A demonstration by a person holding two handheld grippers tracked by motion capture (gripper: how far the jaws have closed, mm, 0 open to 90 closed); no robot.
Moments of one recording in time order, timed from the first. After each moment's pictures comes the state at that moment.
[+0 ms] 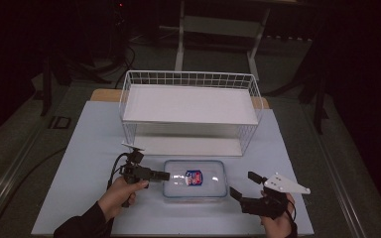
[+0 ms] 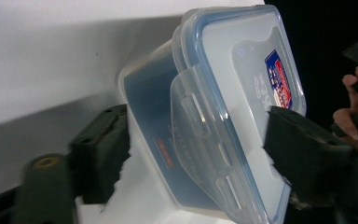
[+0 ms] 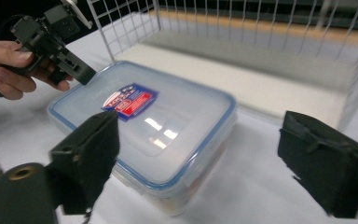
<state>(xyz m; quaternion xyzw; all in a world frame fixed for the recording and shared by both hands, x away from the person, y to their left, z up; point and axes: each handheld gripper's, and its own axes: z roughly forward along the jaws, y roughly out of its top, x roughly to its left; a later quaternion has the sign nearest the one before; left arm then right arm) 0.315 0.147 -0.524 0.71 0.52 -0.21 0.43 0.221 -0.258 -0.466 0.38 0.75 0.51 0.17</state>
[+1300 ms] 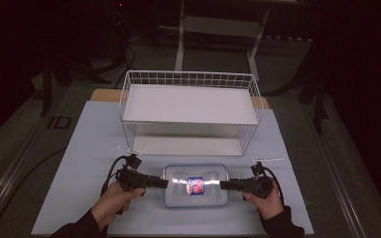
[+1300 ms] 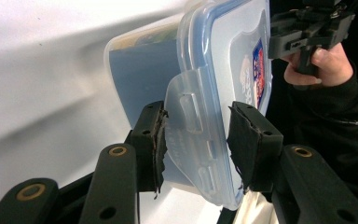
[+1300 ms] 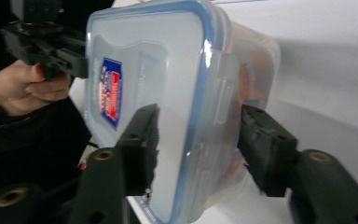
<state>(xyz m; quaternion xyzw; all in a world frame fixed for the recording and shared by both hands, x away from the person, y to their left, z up) 0.288 0.149 -0.506 0.74 0.44 -0.20 0.46 0.294 -0.258 -0.502 0.47 0.74 0.45 -0.16</state>
